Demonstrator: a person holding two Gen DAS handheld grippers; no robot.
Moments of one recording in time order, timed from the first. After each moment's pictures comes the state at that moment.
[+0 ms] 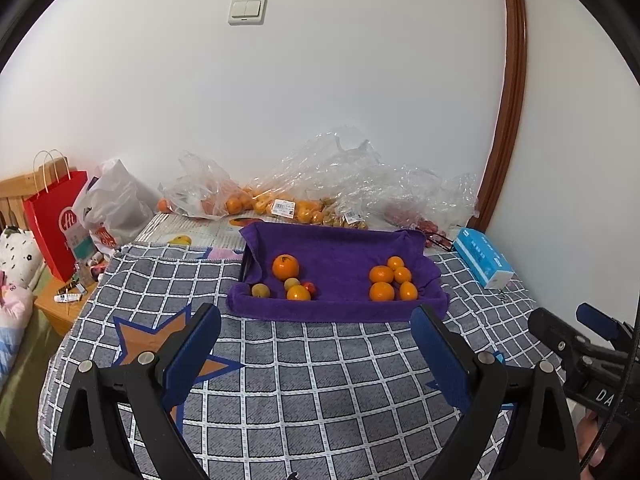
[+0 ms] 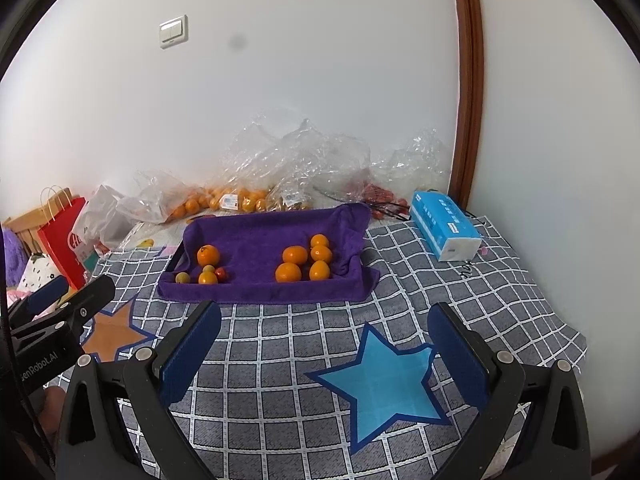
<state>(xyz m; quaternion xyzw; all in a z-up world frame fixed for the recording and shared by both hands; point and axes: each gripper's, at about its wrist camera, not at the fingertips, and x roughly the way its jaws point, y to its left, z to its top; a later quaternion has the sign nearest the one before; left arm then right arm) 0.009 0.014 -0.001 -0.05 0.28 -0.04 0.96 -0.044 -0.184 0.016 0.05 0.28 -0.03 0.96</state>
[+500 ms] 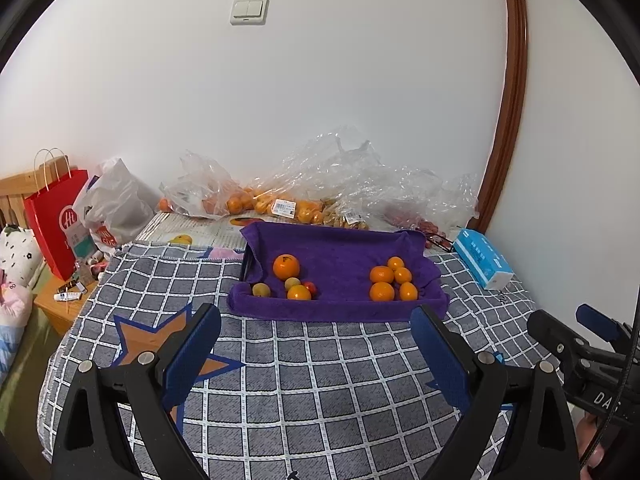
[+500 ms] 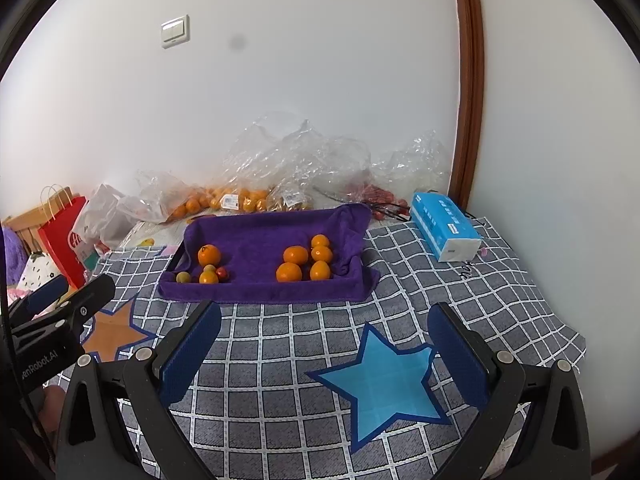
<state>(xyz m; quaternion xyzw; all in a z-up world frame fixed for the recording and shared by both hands) 0.008 0.016 -0.001 -0.06 0.28 -0.04 0.96 -0.045 -0.182 0.016 0.05 0.28 -0.03 0.96</state>
